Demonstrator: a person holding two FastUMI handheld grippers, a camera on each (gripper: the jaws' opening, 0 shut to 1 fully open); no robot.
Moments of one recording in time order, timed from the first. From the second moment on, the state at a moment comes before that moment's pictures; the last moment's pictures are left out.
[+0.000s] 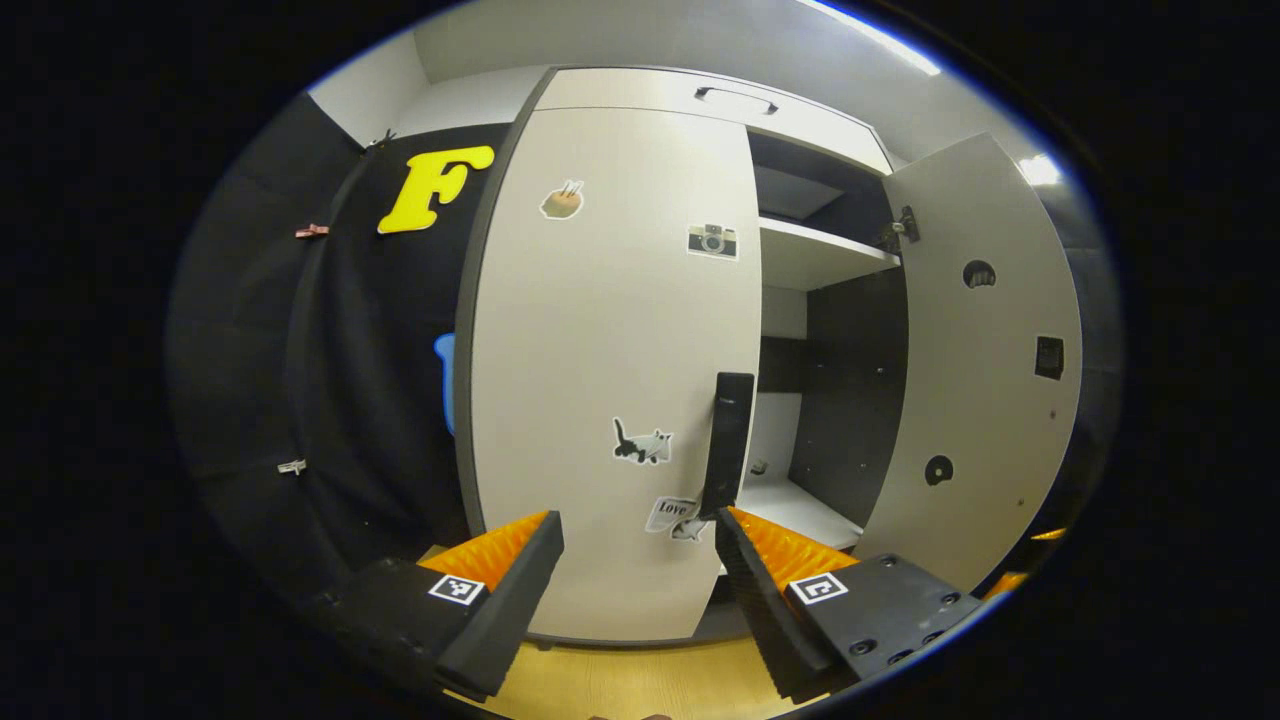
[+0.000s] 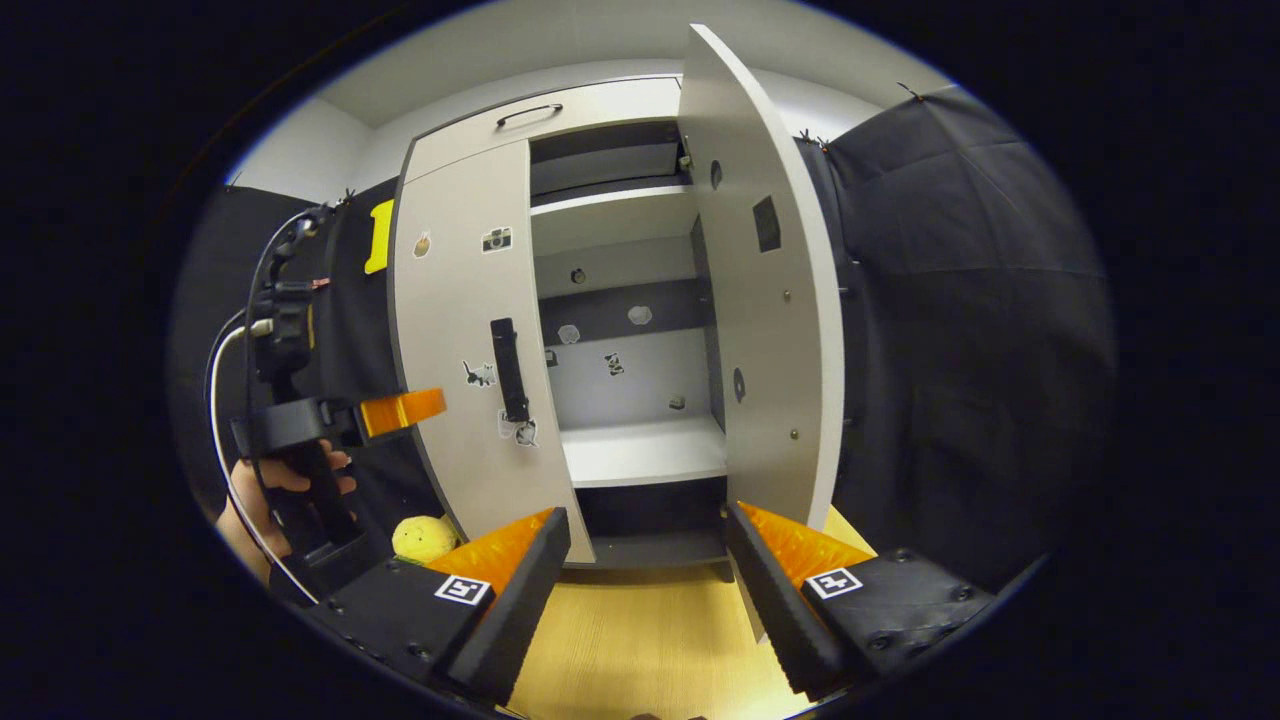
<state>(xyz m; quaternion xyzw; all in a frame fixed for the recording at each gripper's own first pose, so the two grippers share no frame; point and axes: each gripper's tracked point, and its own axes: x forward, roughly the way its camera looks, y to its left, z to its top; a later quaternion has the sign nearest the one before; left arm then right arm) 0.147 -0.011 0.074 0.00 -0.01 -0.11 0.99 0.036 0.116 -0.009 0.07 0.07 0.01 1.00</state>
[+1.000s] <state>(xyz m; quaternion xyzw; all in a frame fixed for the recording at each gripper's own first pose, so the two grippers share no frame) 0.252 -0.082 0.081 -0.02 0.01 -0.10 0.99 0.053 0.113 -0.034 0.04 0.06 0.06 1.00</state>
